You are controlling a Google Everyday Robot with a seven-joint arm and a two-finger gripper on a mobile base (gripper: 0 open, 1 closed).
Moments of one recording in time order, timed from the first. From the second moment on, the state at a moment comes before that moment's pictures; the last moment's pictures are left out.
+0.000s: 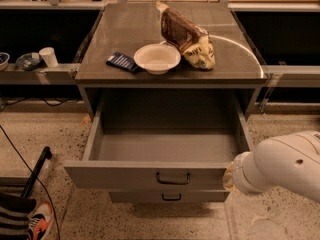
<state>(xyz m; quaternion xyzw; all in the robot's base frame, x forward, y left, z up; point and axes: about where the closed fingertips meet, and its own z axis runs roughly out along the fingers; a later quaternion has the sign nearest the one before) 0.410 -0.205 0.649 -0.66 0.74 -0.04 0.16</state>
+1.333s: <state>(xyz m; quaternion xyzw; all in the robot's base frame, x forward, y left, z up) 0.412 -0.203 0.647 -0.65 0.74 -0.04 0.16</state>
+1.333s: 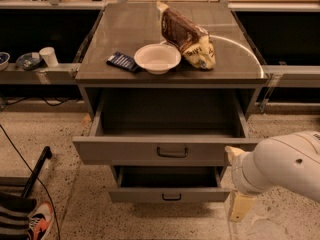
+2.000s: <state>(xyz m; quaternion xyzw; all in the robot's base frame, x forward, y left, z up) 0.445 -0.192 0.627 -0.68 0.71 -0.05 0.15</state>
